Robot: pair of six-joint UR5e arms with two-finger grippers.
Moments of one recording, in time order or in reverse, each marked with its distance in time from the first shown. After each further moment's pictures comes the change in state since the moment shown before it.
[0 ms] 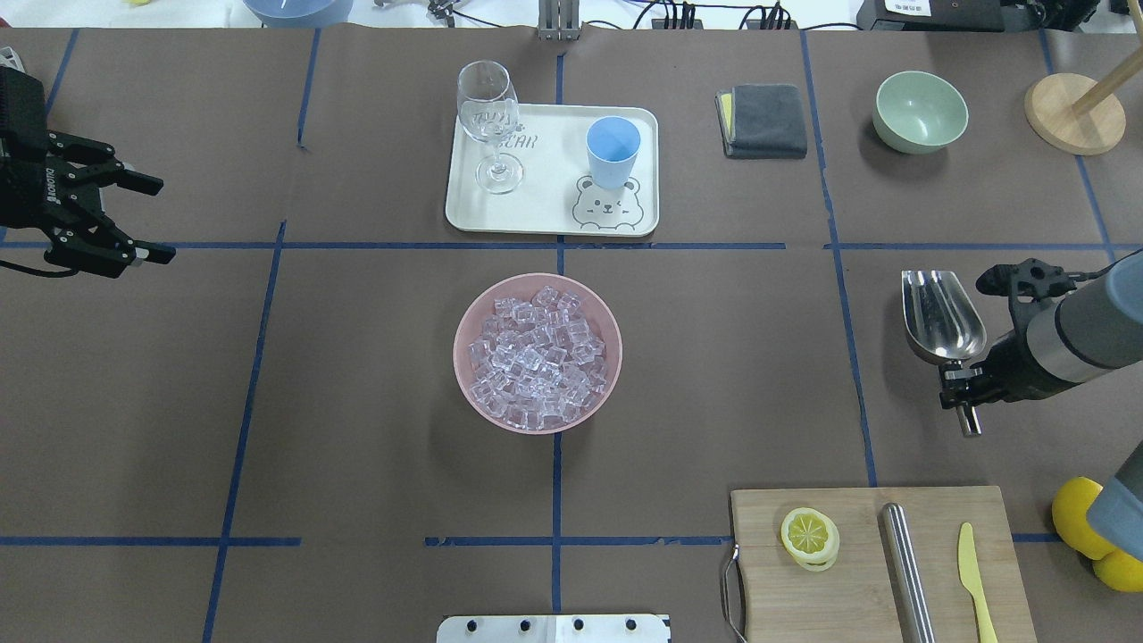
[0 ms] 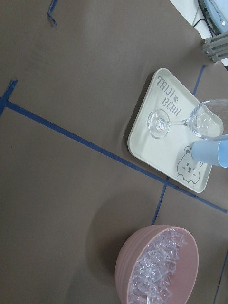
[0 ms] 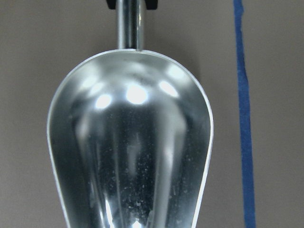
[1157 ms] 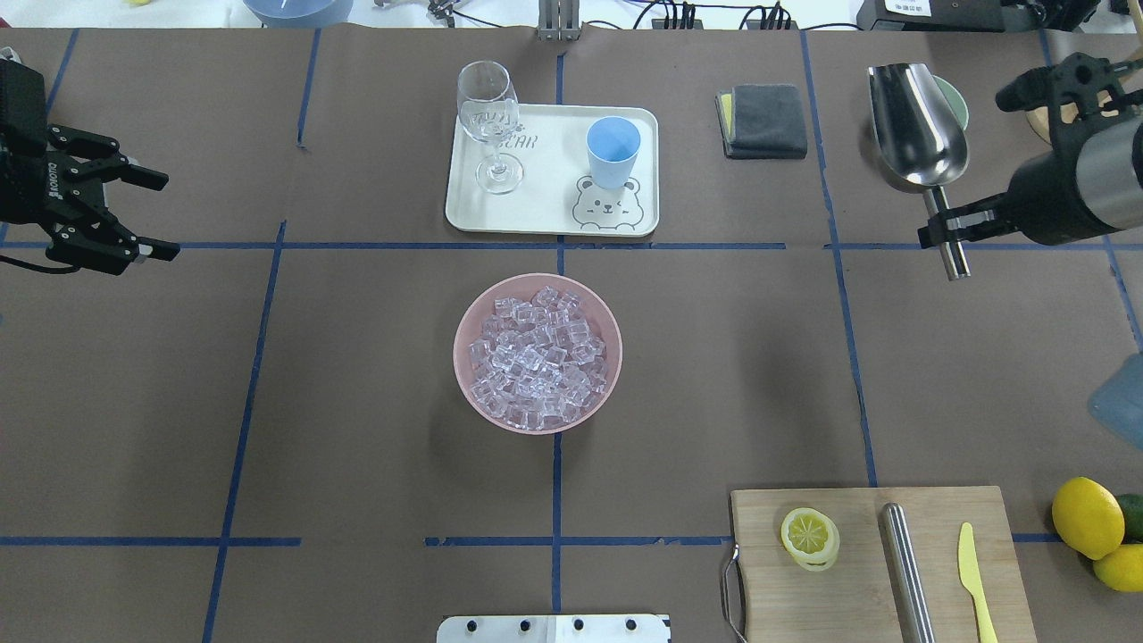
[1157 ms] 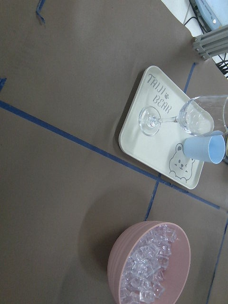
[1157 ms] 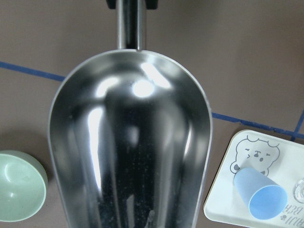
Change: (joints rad) left arm 0.000 -0.009 -0.016 0.000 -0.007 -0.006; right arm 0.171 0.270 0.206 -0.240 -0.077 -0.281
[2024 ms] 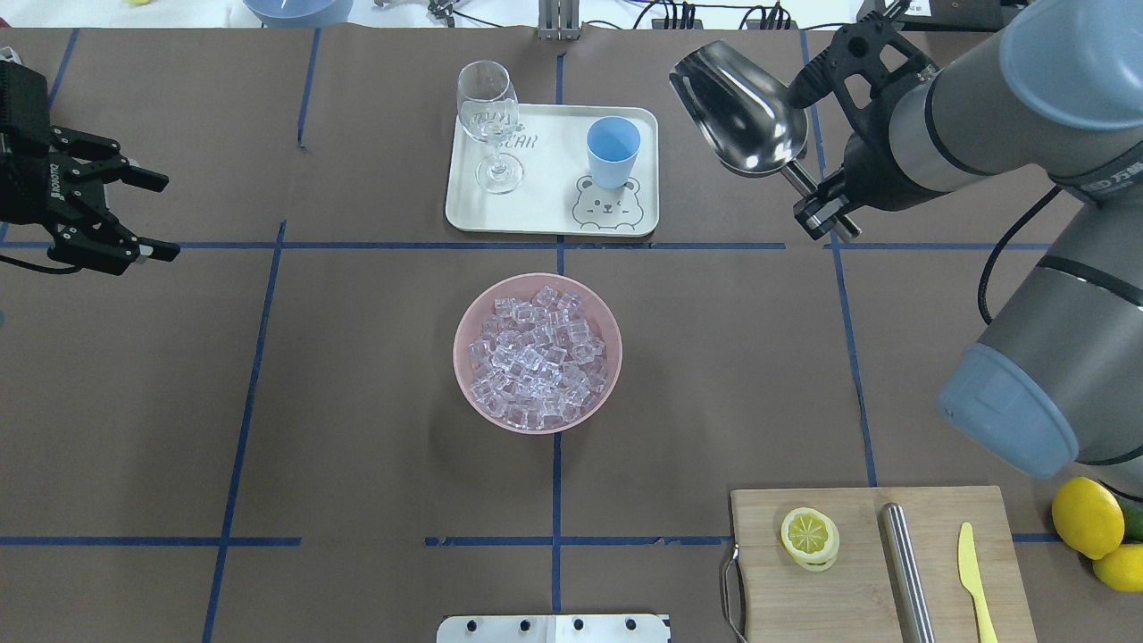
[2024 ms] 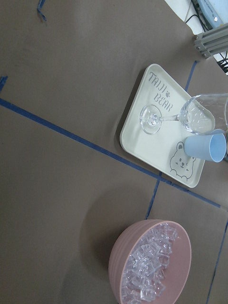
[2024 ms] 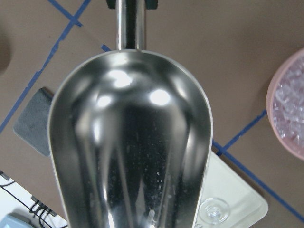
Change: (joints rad) left arm 0.002 -0.007 0.014 0.001 0.001 0.008; right arm -0.126 0.309 -0.008 -0.325 -0.149 -0.512
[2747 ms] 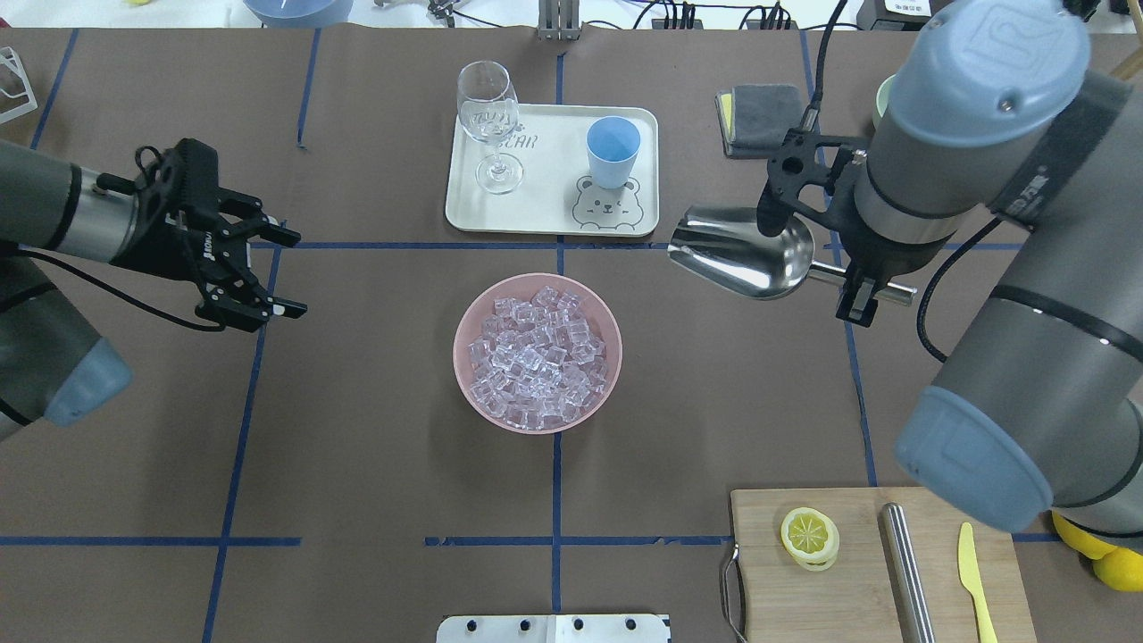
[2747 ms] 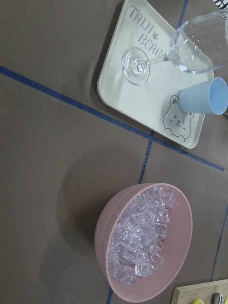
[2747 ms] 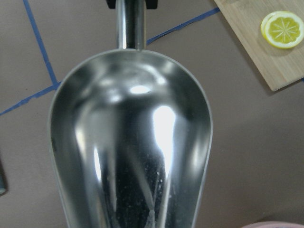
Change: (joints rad) left arm 0.246 -0.103 0.016 0.005 0.130 0.005; right arm -0.105 0.106 0.028 -0.508 -0.022 -0.410
